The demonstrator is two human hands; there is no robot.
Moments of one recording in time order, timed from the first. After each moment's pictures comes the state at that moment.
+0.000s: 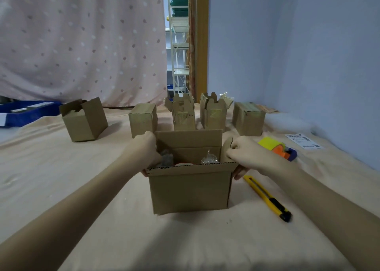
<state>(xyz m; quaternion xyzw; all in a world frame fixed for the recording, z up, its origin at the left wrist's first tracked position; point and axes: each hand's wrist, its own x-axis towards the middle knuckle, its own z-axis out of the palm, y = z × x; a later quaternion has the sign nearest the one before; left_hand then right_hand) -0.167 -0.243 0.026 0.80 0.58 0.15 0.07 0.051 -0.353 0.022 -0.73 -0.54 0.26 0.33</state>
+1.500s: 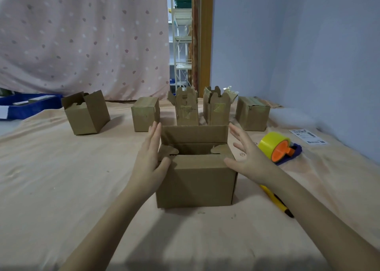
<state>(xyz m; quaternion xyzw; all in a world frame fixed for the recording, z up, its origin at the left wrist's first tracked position) -0.182 -0.278 -0.038 0.81 0.35 0.42 0.18 0.057 -0.360 -0.025 -0.58 -0.62 0.23 0.47</state>
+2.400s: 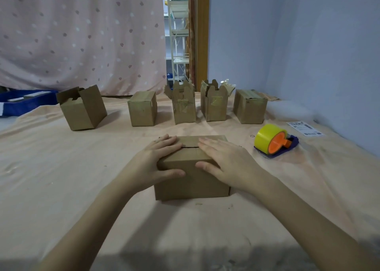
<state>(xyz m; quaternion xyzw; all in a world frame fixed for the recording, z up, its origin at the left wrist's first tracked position) -0.193 -0.265 -0.036 0.92 0.30 0.24 0.13 0.025 -0.357 -0.031 -0.61 -0.76 -0.14 0.17</state>
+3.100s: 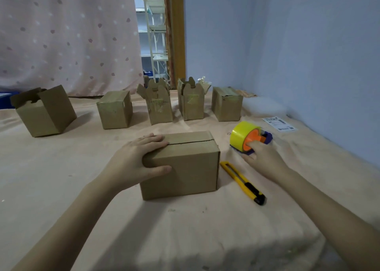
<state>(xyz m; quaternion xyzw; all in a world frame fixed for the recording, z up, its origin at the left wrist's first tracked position) -0.151 -0.257 -0.029 0.92 0.30 0.24 0.08 0.199 -0.362 -0.095 -0.79 -0.55 -0.04 0.25</state>
